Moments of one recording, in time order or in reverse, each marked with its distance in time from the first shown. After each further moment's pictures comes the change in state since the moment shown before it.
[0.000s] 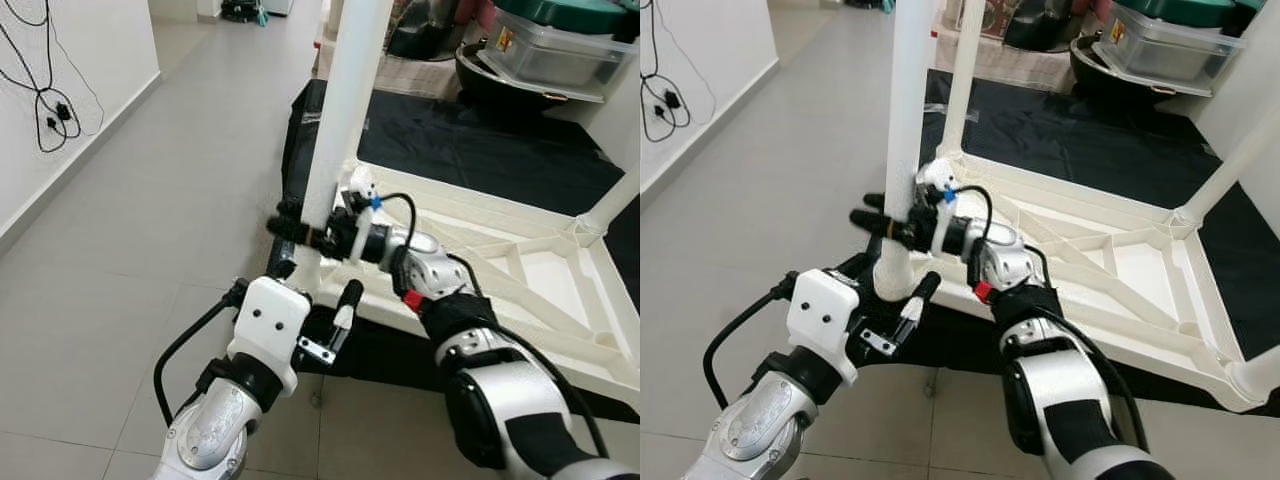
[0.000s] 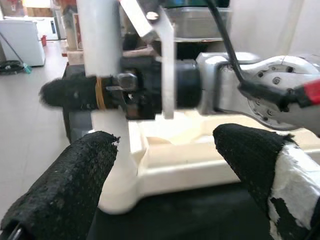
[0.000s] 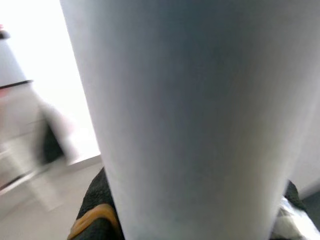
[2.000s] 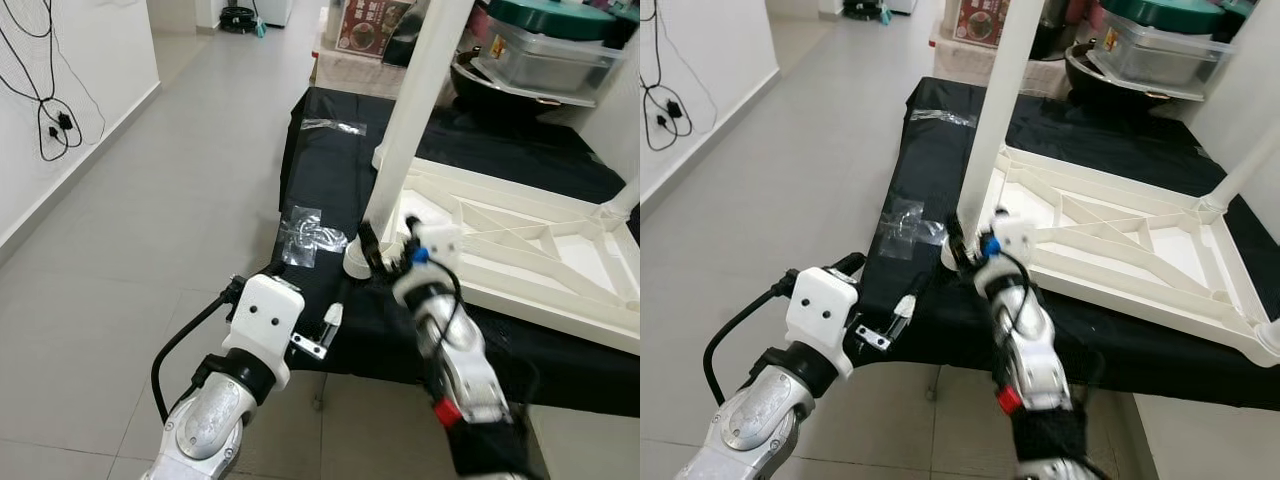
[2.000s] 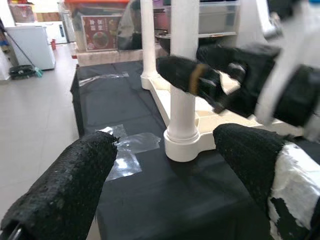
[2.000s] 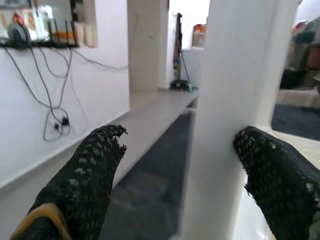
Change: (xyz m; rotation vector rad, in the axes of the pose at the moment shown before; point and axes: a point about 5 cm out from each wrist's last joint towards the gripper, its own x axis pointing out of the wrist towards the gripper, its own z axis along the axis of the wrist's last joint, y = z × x) left arm 0.005 0.011 -0.006 0.047 0.018 0.046; right arm -0.074 0.018 -0.015 -0.117 -0.196 -0.609
